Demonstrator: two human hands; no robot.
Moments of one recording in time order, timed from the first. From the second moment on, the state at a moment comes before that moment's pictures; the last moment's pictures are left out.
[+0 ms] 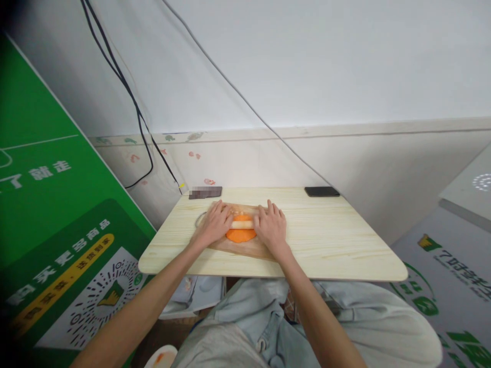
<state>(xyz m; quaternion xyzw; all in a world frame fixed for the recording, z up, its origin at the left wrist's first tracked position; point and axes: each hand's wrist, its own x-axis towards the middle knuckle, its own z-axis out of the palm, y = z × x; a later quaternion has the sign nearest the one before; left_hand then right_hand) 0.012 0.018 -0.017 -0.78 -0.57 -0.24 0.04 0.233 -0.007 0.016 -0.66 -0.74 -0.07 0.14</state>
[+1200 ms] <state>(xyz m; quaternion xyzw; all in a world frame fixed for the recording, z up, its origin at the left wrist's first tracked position) 0.014 0.035 -0.010 -0.79 -0.56 -0.23 -0.01 0.227 0.003 0.023 -0.68 -0.72 -0.05 0.13</state>
